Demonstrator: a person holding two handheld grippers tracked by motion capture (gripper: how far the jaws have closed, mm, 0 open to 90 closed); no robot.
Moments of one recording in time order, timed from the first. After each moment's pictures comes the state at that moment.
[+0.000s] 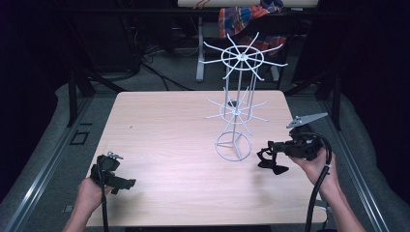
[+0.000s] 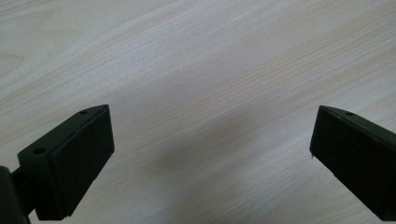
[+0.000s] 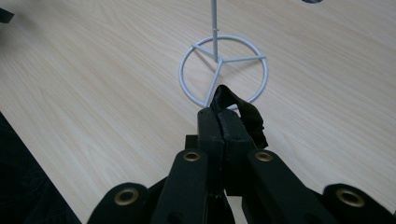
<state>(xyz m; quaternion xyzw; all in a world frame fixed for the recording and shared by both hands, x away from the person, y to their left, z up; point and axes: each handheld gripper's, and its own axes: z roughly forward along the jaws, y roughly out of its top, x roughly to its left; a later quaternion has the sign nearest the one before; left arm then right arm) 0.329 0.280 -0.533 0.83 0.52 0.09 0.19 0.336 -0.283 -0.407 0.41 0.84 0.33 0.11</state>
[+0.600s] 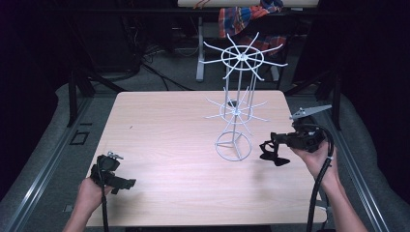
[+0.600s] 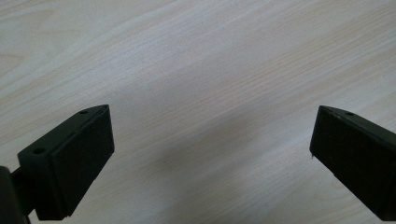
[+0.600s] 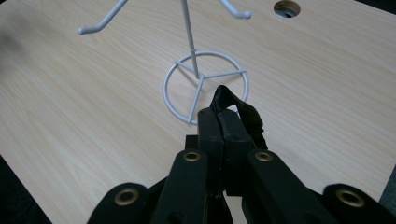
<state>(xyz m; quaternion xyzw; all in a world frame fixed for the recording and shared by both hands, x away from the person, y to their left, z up) 0.330 0.280 -0.534 0.83 0.52 0.09 0.19 0.351 -0.290 -0.397 0.43 0.83 0.34 0.12</state>
